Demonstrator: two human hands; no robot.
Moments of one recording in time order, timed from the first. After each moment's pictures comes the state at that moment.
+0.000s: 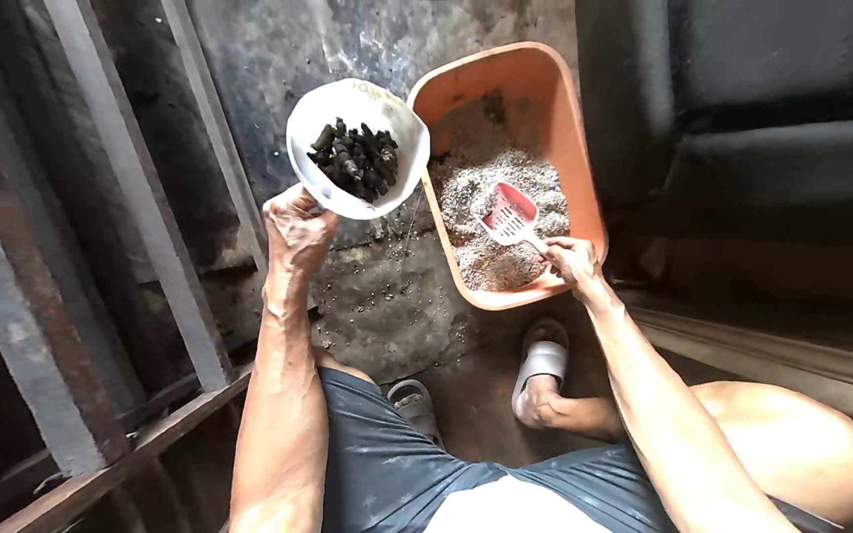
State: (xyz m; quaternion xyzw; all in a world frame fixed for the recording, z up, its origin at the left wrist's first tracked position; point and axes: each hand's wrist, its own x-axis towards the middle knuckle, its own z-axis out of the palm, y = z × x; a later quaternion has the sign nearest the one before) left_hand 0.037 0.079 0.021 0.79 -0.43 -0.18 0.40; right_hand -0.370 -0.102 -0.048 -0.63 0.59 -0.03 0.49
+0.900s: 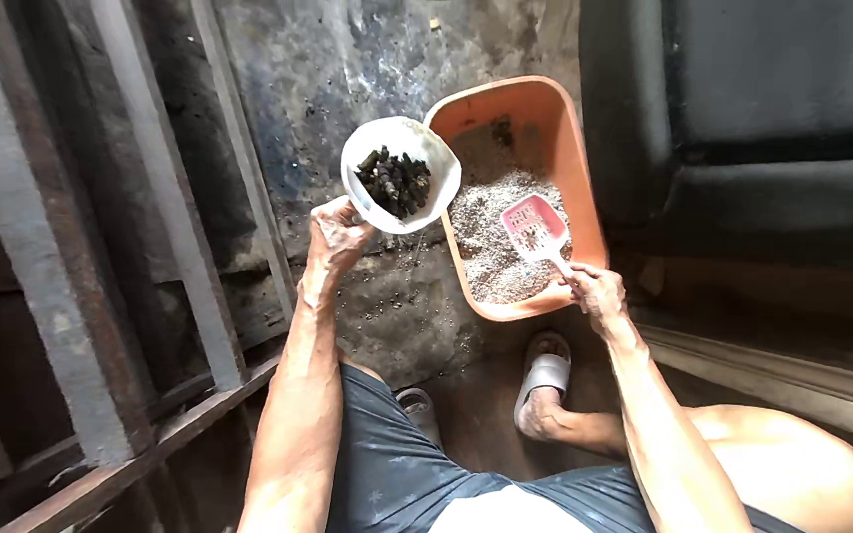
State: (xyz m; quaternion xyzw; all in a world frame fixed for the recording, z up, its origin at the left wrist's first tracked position) left_hand 0.037 0.071 0.005 0.77 -0.45 -0.20 0.40; right_hand -0.377 -0.092 -0.026 -0.58 0.65 -0.10 0.49
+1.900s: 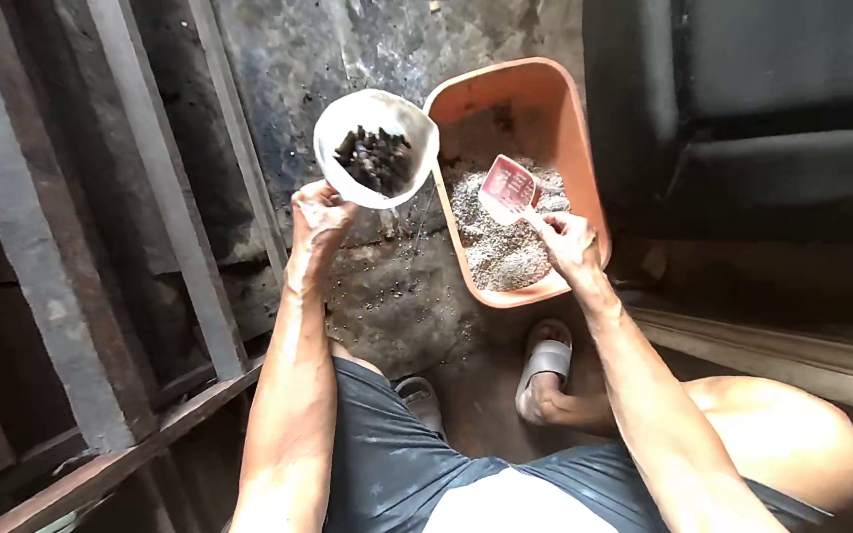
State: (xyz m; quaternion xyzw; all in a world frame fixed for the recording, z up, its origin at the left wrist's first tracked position) left_hand 0.056 0.077 0.004 0.80 -0.39 -0.24 0.37; right_hand -0.296 -0.091 0.011 -0.76 0.55 -0.07 0.34
